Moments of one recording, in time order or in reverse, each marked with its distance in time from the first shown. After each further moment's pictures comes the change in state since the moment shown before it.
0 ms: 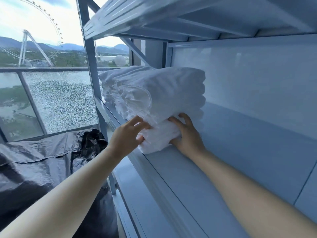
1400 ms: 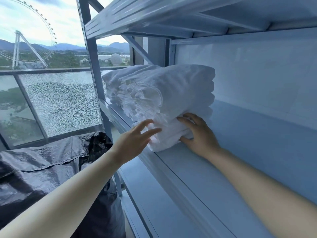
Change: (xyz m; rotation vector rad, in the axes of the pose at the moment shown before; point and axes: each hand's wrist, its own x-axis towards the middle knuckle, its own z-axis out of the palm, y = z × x) left_hand -0.011 -0.053 0.005 -0.009 -0.116 0.217; right_hand 0.018 -0.004 0.017 -0.117 0.036 -0.103
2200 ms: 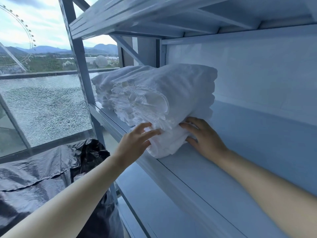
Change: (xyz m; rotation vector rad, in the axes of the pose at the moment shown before) left_hand 0.013 -0.017 0.016 -0.198 0.055 -0.012; right_hand 0.000 0.016 0.012 -0.140 0.133 -0.213
